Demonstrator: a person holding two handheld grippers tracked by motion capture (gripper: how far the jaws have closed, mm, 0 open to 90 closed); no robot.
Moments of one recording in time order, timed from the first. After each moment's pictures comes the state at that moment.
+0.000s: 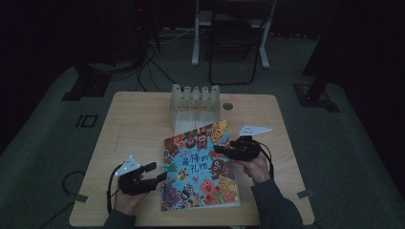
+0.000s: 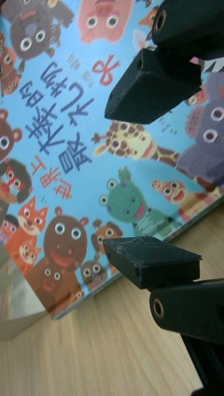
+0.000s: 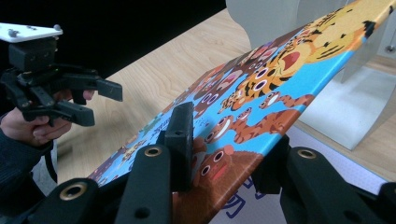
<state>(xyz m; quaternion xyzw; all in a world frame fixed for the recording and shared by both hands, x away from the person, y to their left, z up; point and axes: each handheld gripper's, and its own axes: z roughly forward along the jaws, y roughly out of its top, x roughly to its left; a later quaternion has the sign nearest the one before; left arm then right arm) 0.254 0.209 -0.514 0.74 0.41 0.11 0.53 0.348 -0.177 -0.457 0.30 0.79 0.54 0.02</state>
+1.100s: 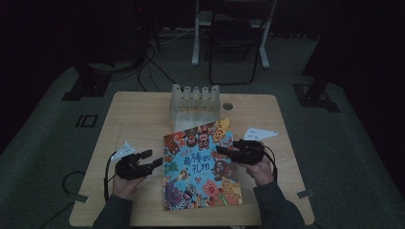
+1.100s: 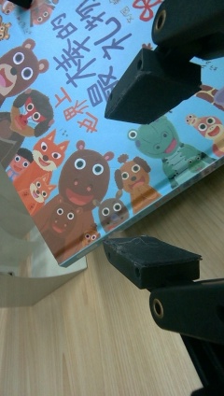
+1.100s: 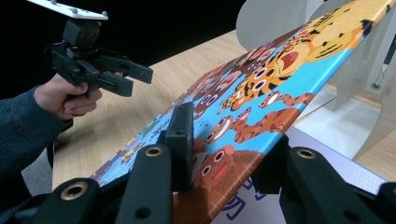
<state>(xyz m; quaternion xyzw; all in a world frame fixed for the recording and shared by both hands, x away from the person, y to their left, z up) 0.295 0.226 -0.505 0.73 0.42 0.11 0.53 0.332 -0.185 -0.449 0.26 0.78 0.56 0.07</state>
